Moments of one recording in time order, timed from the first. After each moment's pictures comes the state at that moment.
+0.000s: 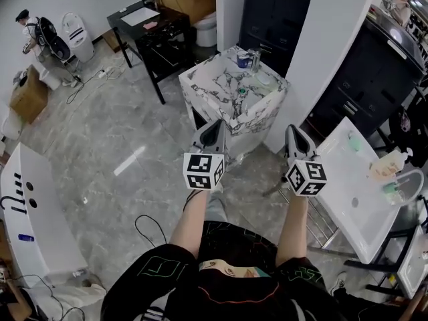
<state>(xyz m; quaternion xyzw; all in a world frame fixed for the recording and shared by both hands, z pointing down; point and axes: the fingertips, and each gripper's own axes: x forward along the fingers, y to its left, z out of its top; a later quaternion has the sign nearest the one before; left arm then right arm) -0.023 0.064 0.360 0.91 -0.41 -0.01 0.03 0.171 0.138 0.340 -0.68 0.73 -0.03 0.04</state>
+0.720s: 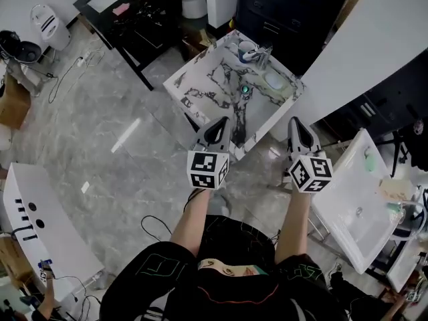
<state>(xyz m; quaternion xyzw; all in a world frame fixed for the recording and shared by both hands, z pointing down) 0.042 -0.158 0.444 0.92 -0.36 0.07 0.12 0.220 -0.091 0.401 -0.70 0.70 -0.12 0.01</state>
